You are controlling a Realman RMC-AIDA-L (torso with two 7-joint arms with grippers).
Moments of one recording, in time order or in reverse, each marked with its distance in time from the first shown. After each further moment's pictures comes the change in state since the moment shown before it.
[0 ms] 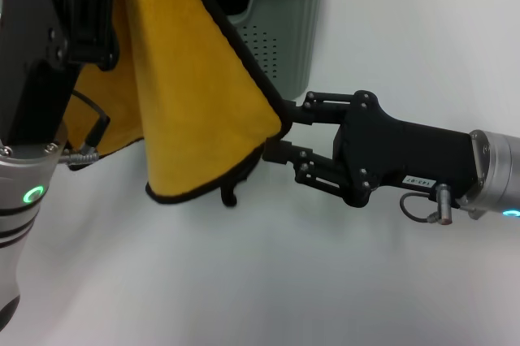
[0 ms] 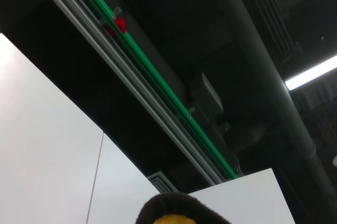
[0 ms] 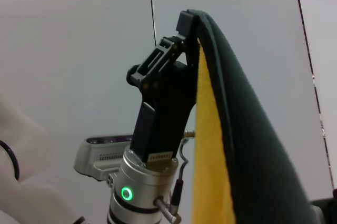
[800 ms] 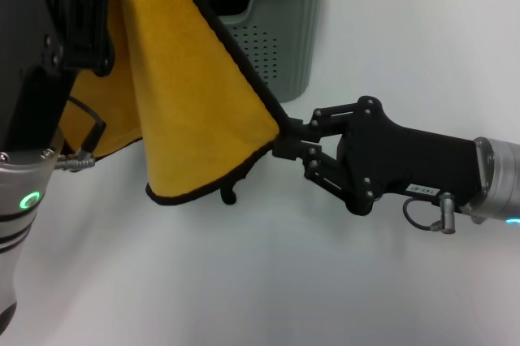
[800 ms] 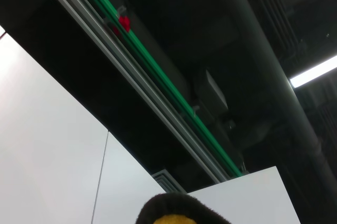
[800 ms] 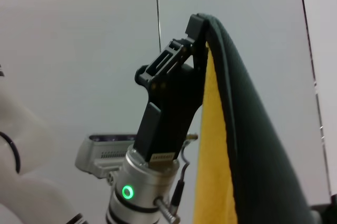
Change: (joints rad) left arm 0.015 0.000 0.000 0.000 0.000 0.000 0.000; right arm -0.020 0.000 -0.007 -0.005 0.002 -0.009 -0.048
